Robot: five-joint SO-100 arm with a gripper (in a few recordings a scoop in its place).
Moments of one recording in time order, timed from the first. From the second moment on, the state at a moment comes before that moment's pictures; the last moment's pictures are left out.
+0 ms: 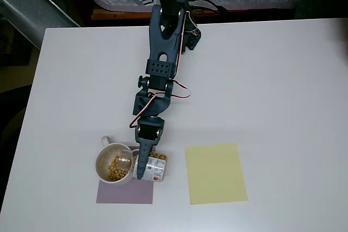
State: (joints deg) arm 11.9 73.4 99.1 3.3 -1.8
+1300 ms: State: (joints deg) arm 10.5 70.6 89.5 14.8 12.7
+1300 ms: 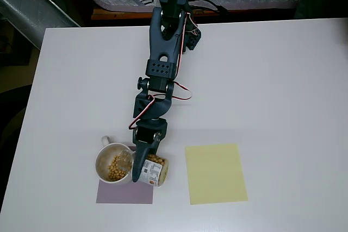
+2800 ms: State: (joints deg) arm 10.9 66.4 77.7 24.0 27.8
